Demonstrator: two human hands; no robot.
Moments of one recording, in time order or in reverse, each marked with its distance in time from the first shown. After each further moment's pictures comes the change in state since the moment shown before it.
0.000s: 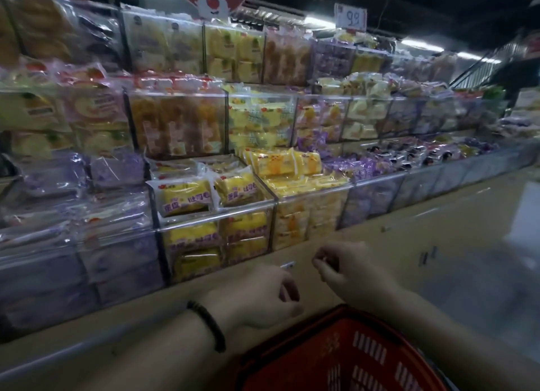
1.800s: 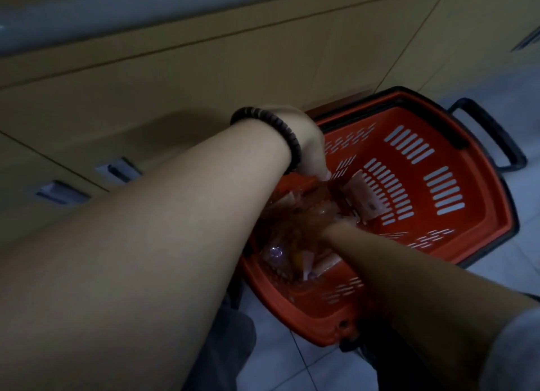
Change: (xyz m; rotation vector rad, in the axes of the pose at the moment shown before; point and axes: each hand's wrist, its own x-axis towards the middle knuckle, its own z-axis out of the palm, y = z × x) left_hand 0.135 -0.110 0.172 0.255 -0.536 -0.181; right_hand -0.143 0.090 0.367 0.064 -1.325 0.438
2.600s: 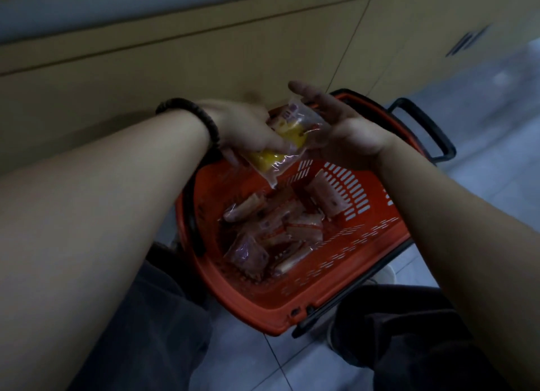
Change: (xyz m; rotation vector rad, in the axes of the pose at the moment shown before) left_hand 0.018 -0.003 0.000 -0.583 0.070 0.024; right_hand -0.110 0.054 -0.156 1.143 0.157 -0.640
